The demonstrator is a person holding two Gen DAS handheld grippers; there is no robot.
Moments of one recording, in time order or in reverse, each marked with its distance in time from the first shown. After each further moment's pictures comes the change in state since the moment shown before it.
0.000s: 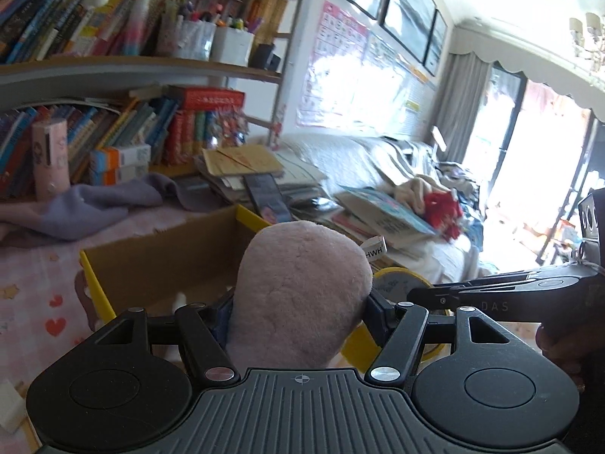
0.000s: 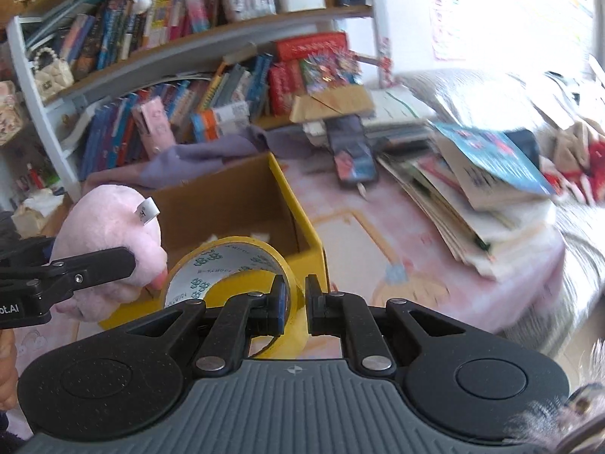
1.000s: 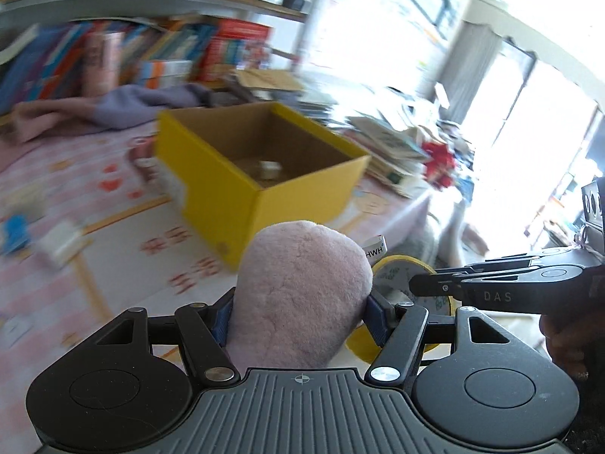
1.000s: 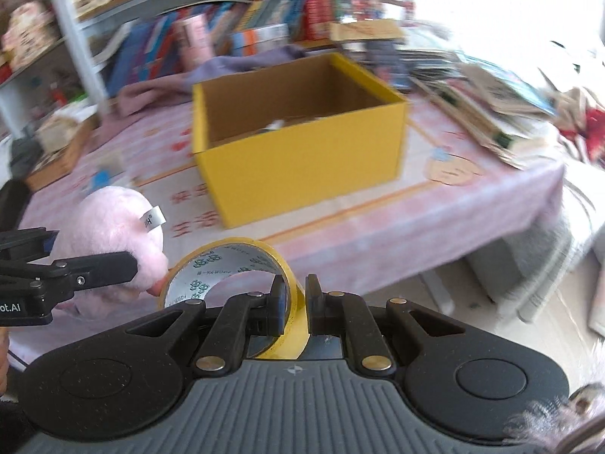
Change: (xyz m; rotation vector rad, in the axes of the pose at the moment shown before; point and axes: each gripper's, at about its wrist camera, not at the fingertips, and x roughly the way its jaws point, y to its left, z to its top) left arm -0.106 0.036 -0.098 -0.070 0.202 -0.099; right arm -0.059 0.116 -0.112 0.006 0.182 -0.079
